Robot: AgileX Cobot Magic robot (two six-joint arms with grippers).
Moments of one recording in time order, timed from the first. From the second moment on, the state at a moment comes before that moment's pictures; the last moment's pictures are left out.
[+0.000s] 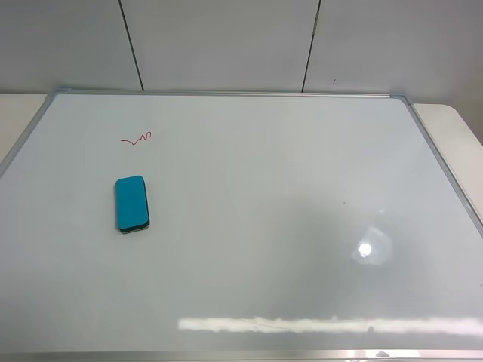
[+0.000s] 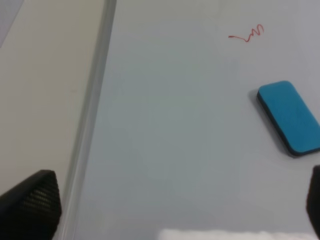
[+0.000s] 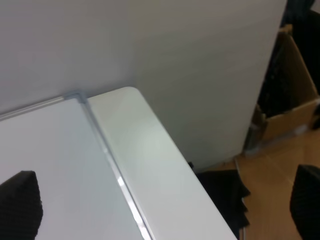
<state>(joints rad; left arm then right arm) 0.03 -0.01 -0.51 0.03 1.05 0.00 -0.26 0.41 -0.85 -0.17 0.87 0.14</state>
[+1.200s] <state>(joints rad) 0.03 -0.01 -0.51 0.03 1.05 0.00 -0.06 0.04 -0.50 -0.06 1.07 0.06</state>
